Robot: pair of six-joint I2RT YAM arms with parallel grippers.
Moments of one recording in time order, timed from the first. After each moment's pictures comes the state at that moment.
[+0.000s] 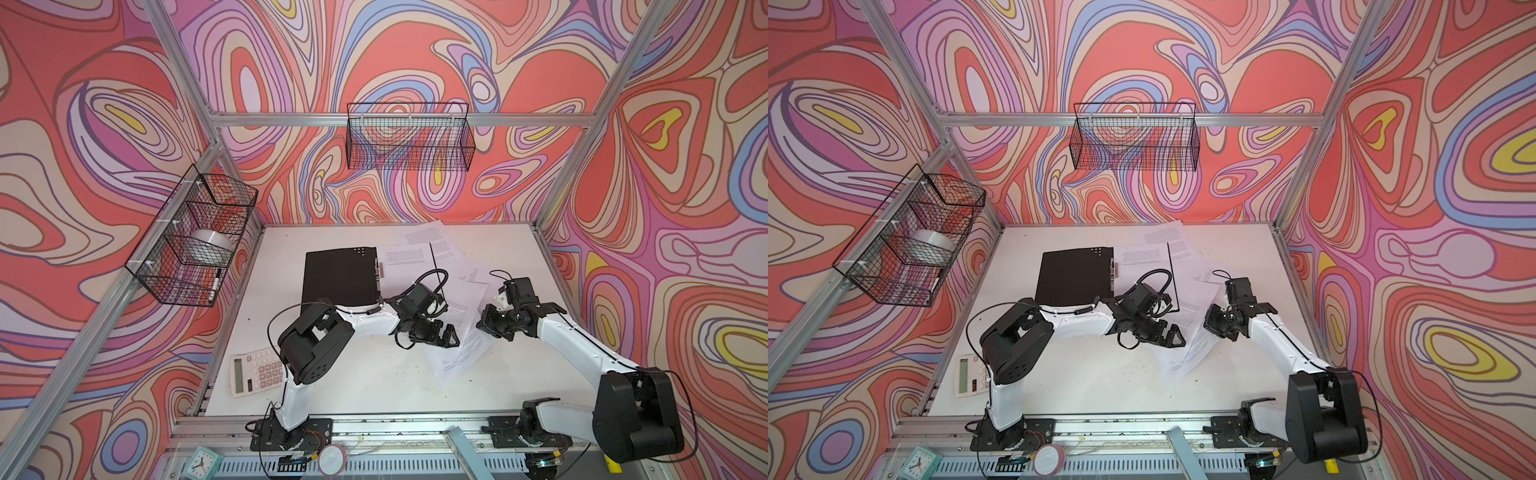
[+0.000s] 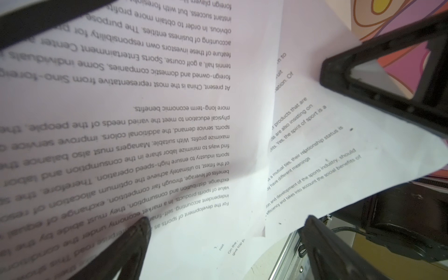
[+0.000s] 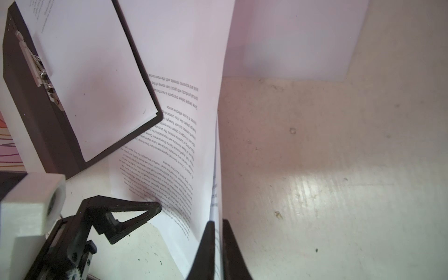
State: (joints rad) left arm -0.87 1.97 1.21 -0.21 0.52 -0.60; right arm 0.11 1.27 0.72 -0.60 -0.33 0.59
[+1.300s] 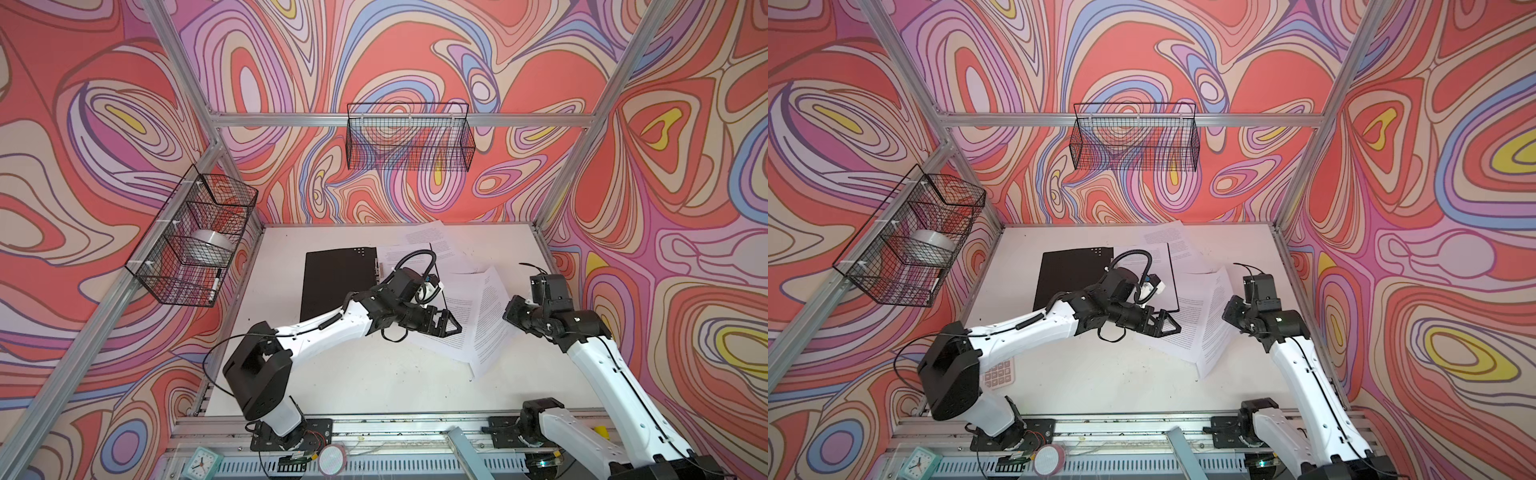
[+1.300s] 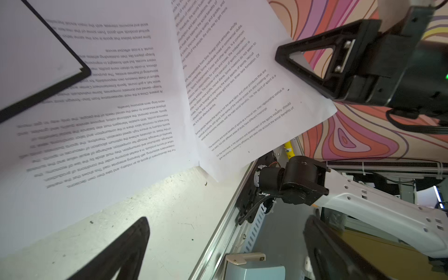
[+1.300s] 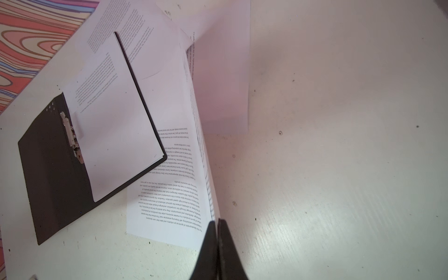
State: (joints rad) left arm -0.86 1.55 1.17 -0.33 0.53 -0.62; right arm 0.09 0.95 0.91 -0.88 -0.01 0.61
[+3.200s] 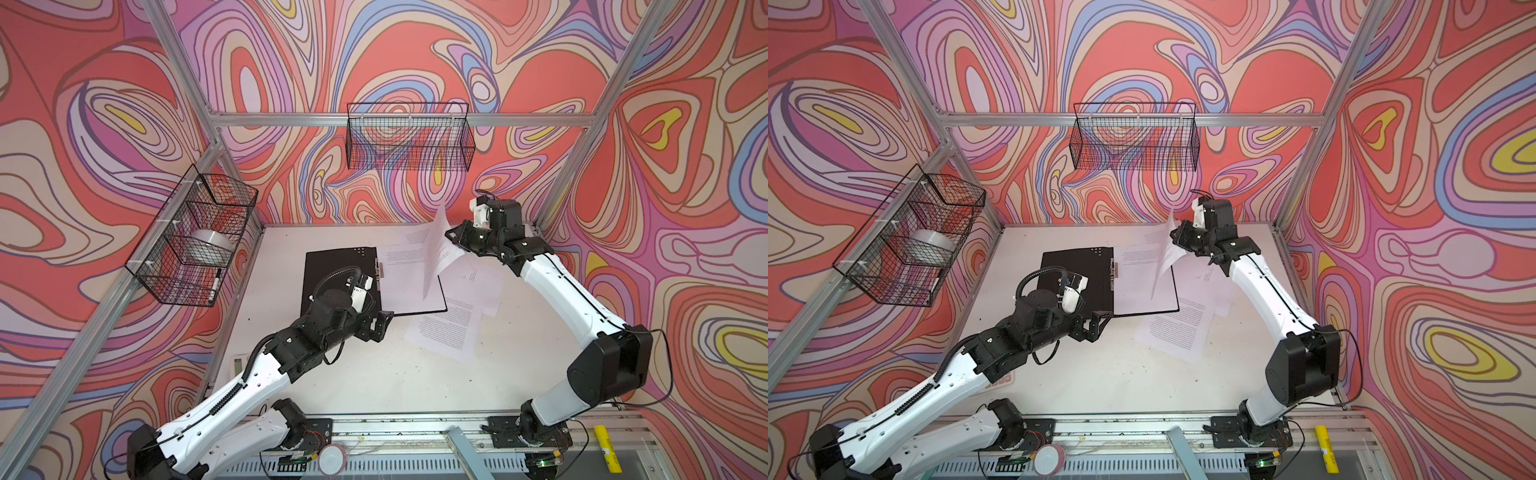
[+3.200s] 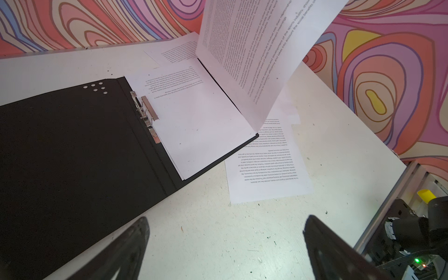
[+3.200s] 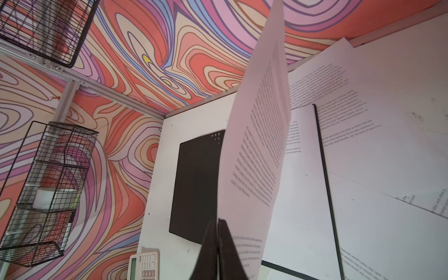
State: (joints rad) left arm -0.73 0.92 0.80 -0.40 -0.04 -0.31; right arm 0.27 1.58 1.49 -0.42 -0.37 0.65
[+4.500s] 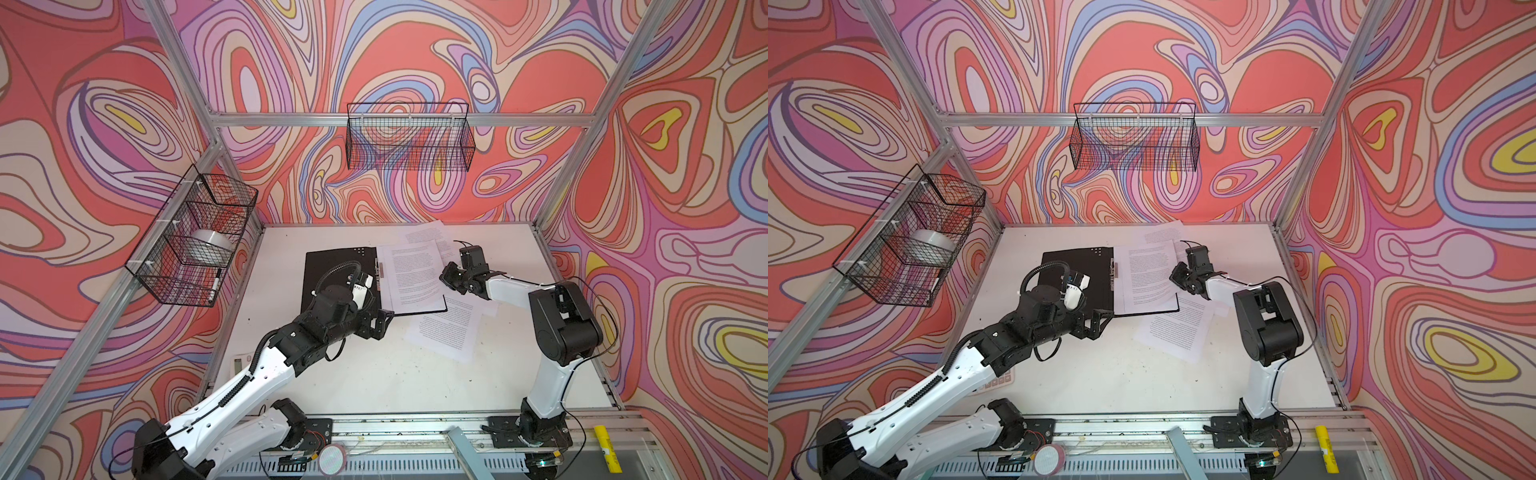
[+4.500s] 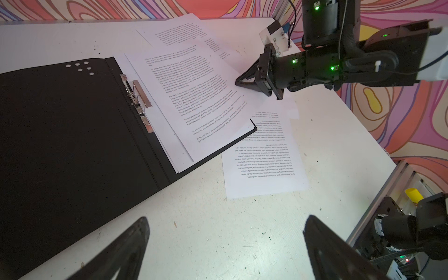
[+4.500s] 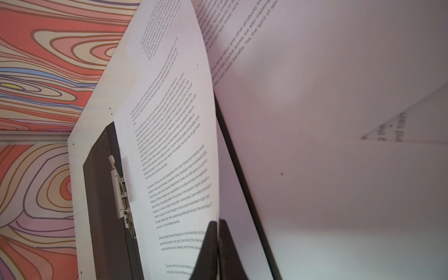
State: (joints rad) left arm -0.68 0.96 0.80 -0.40 0.05 -0.35; right arm 0.28 1.88 1.11 0.00 -0.20 0.86
